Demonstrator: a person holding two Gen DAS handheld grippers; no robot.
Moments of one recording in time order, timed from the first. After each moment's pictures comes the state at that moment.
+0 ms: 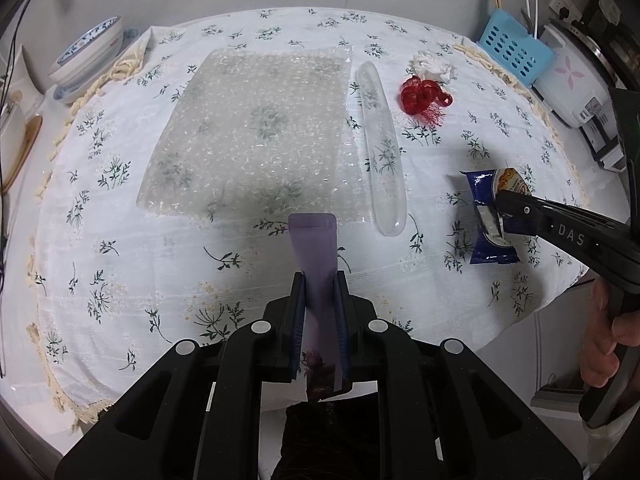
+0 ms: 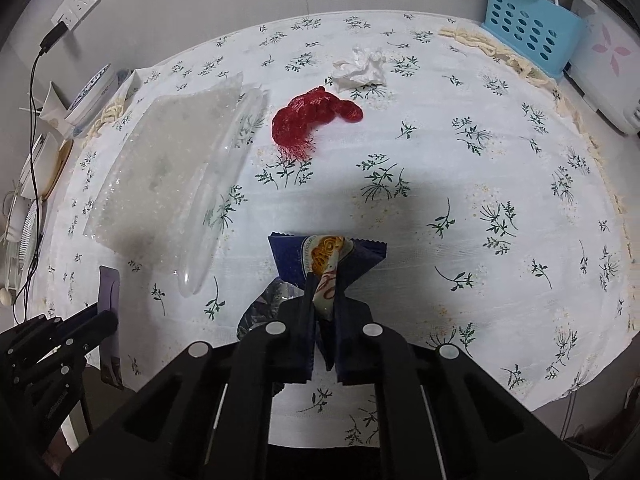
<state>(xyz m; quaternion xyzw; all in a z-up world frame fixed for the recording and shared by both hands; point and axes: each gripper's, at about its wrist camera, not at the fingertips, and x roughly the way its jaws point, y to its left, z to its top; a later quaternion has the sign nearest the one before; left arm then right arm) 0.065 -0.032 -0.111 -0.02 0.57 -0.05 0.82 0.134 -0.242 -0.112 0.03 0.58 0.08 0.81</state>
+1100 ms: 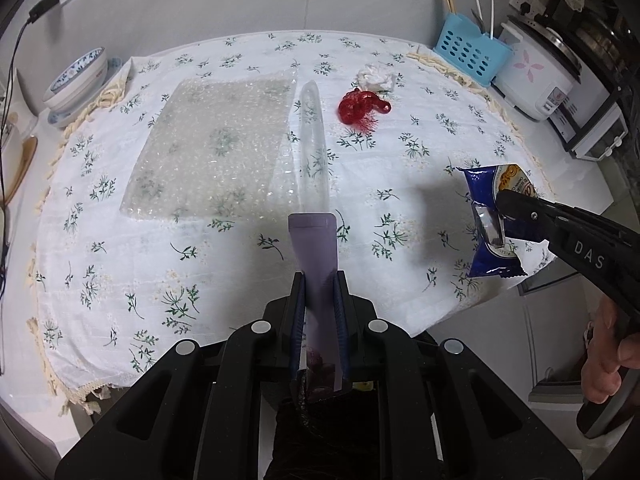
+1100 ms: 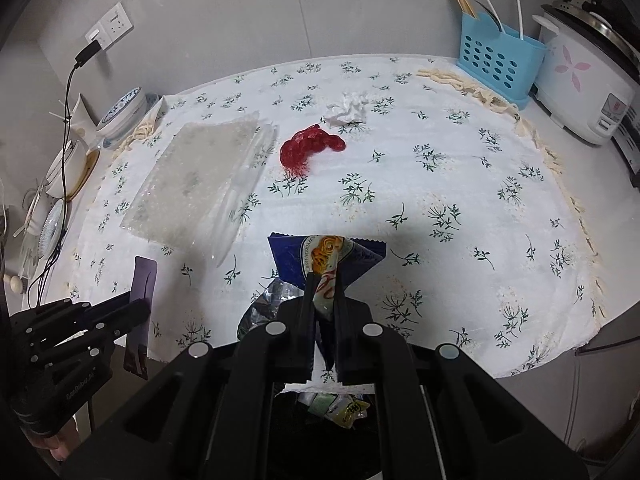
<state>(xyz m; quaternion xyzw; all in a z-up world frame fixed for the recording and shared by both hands) 0.031 -0.072 -0.076 -0.01 0.54 -0.08 0.84 0.079 -0.271 -0.056 0.03 0.53 0.10 0.84</state>
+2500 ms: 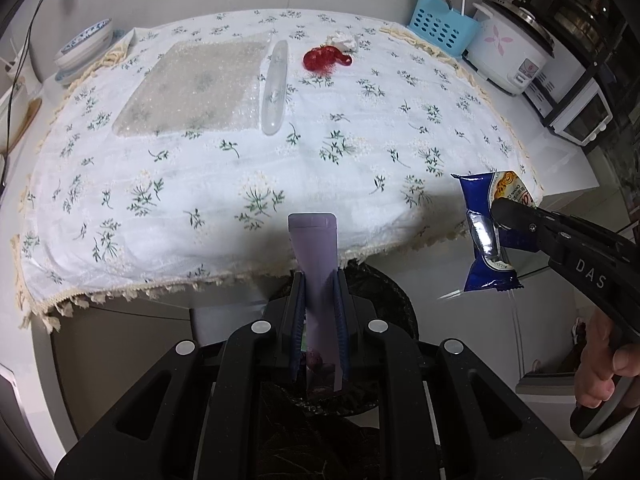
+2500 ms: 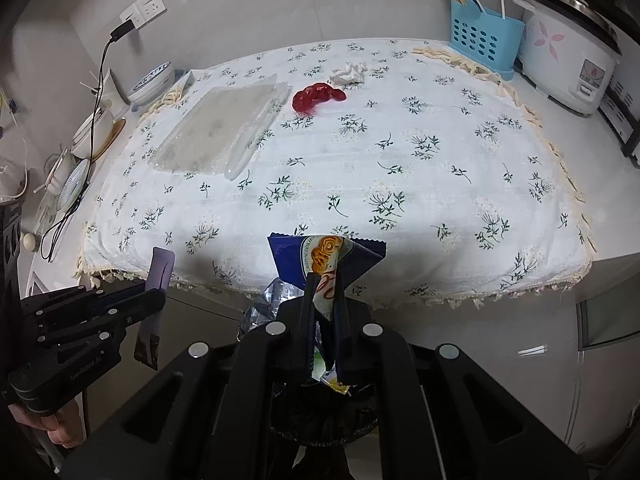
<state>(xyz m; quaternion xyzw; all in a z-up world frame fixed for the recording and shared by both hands) -0.064 -0.104 -0.092 -0.04 0.55 -0.09 0.83 -0.024 -0.303 -0.065 0.02 0.53 0.13 0.84</state>
